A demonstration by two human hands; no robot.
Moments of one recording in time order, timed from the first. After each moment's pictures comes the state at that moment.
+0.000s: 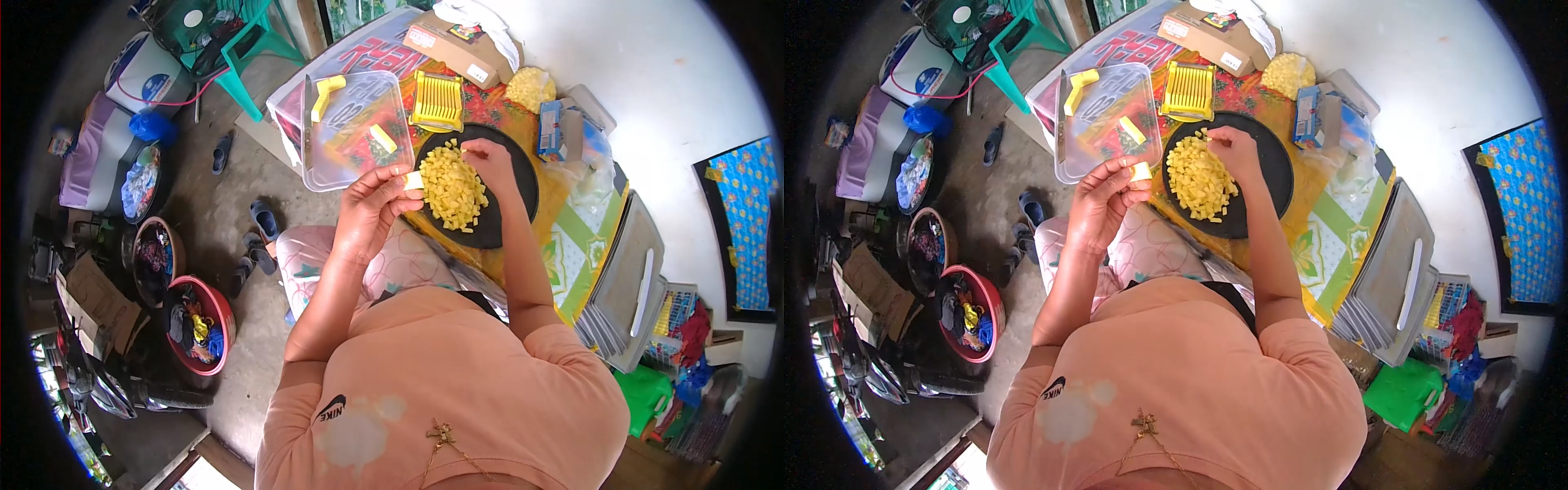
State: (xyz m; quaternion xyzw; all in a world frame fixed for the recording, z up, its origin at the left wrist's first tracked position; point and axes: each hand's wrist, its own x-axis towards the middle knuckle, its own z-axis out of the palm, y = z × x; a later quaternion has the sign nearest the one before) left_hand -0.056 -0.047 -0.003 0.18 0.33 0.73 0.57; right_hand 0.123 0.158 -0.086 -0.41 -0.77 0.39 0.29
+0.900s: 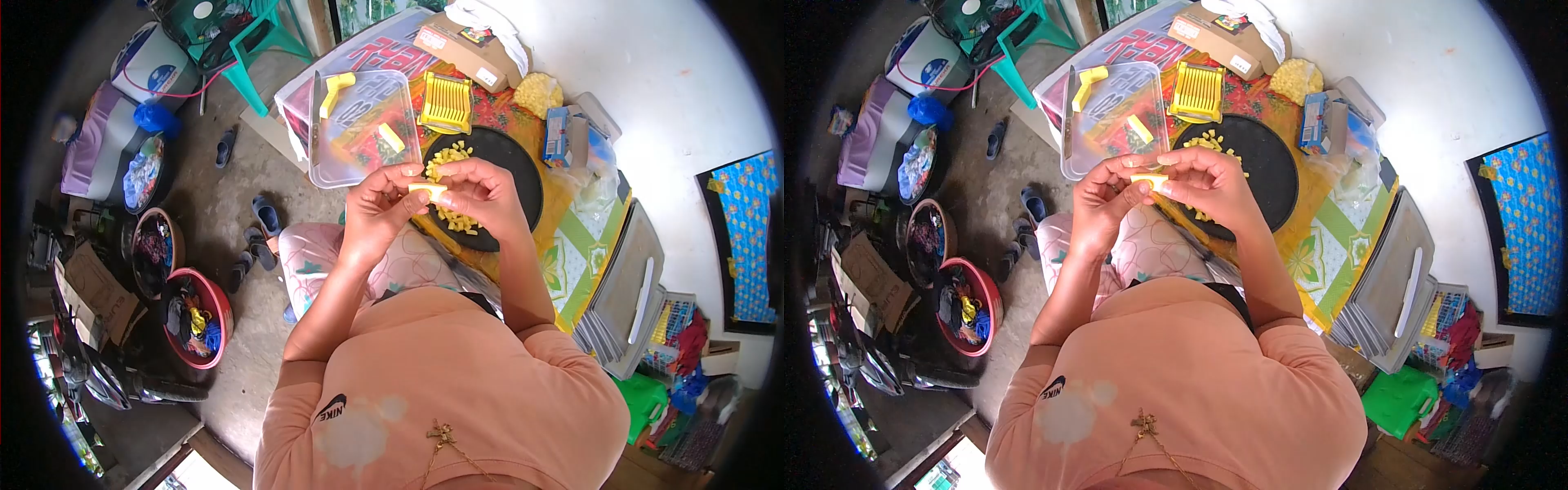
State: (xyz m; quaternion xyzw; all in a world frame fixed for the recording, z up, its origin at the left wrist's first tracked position) left_hand -0.048 -0.058 0.011 0.36 0.40 0.72 0.44; right_hand 0.105 0.050 0.024 -0.17 -0.62 0.71 0.29
